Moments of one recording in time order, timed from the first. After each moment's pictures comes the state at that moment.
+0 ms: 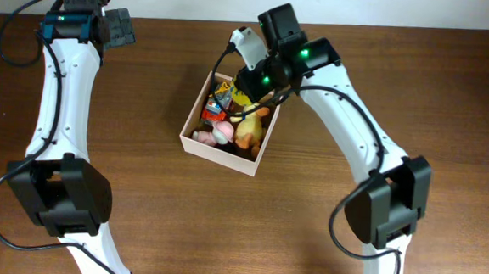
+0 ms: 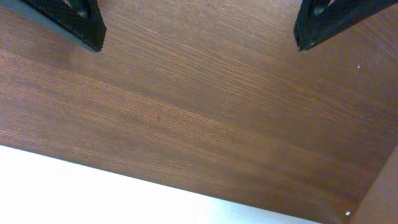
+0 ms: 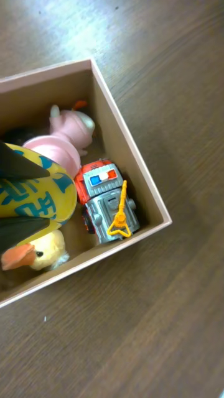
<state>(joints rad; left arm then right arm) 0.06 2.05 2.08 -0.90 -0.28 -0.16 0.45 2.13 2.05 -0.94 -0.34 -0.24</state>
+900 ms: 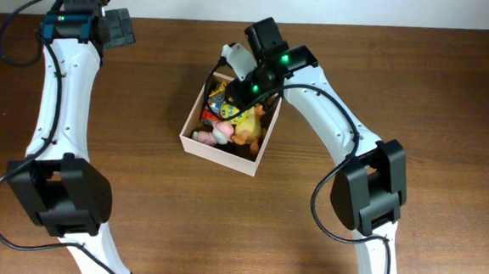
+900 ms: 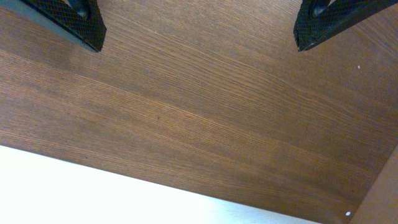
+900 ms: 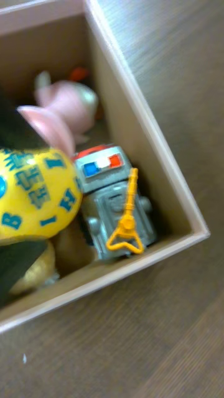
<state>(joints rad) 0.06 2.05 2.08 -0.90 -0.28 -0.16 0.47 2.25 2.06 -0.90 -0.34 -0.25</state>
